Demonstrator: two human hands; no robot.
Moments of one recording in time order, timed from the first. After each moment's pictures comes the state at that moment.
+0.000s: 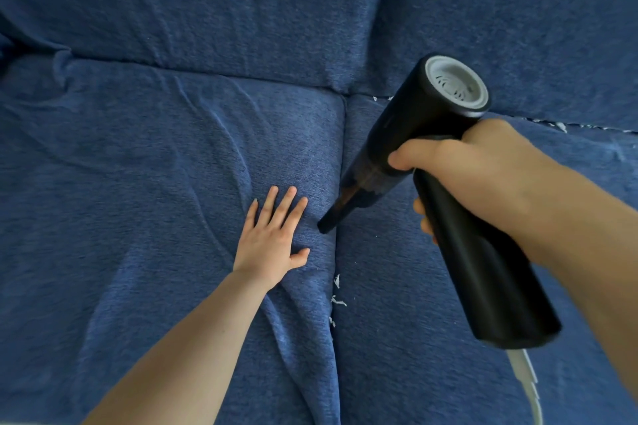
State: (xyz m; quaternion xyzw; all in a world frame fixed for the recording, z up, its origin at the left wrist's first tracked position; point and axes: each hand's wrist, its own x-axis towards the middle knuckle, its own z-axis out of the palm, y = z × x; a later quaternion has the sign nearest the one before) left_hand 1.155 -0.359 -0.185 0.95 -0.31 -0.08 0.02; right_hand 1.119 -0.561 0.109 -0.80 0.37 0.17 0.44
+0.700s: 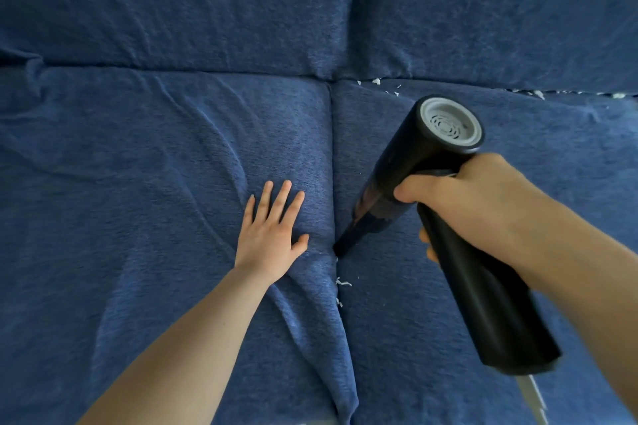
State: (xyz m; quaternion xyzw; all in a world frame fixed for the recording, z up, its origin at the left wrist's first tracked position) left_hand 1.149 -0.354 -0.183 0.94 -0.33 -0.09 0.02; right_hand 1.077 -0.545 0.095 -0.78 0.43 0.19 0.41
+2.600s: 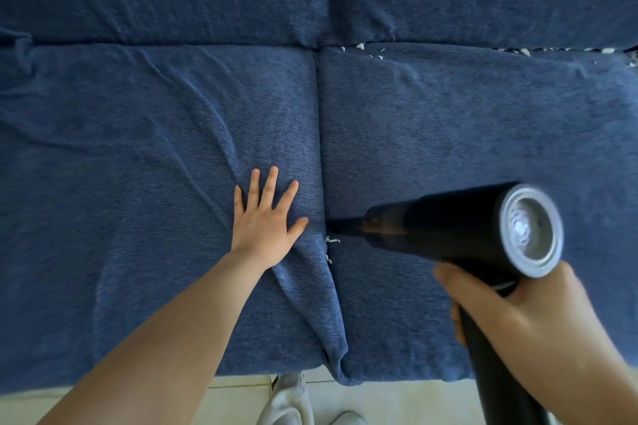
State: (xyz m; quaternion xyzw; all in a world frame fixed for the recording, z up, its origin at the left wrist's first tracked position) left_hand 1.104 -0.354 -0.164 0.94 -0.28 -0.19 -0.01; right_hand 0.927 -0.527 0.068 -0.79 0.45 0.07 0.41
